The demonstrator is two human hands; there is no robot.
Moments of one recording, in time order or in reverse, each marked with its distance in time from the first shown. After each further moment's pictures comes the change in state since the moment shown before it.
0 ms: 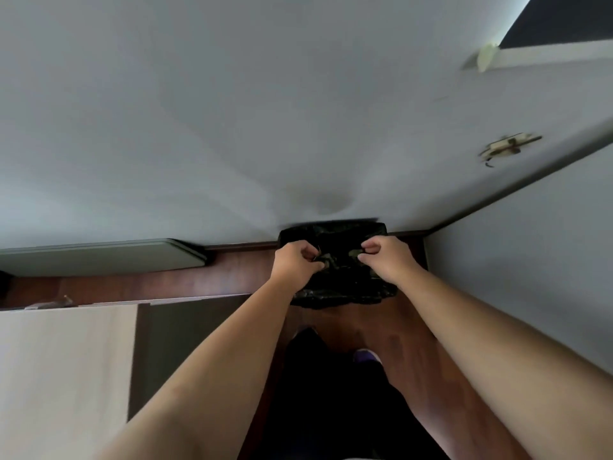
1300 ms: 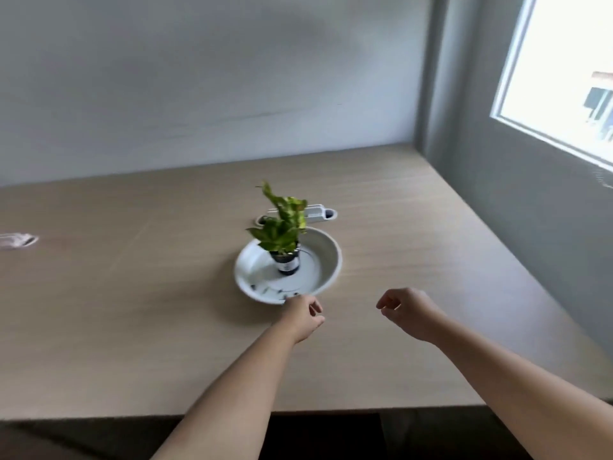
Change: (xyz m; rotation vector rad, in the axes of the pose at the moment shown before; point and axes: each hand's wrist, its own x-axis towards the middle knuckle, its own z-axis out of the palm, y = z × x) left_hand -0.590 -0.316 -0.038 -0.536 1.097 -0.766; right_hand -0.470 -0.208 0.298 -0.805 -0.722 -1.419
